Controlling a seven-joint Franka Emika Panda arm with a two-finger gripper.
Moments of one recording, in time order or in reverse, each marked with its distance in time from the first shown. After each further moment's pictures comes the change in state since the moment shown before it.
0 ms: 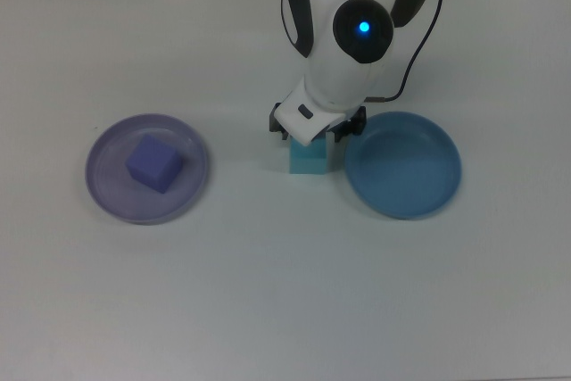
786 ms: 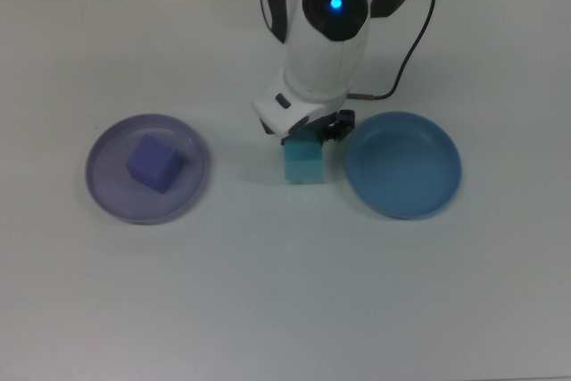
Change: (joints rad) arm -0.042 -0.036 0.005 0.041 0.033 0.010 0.018
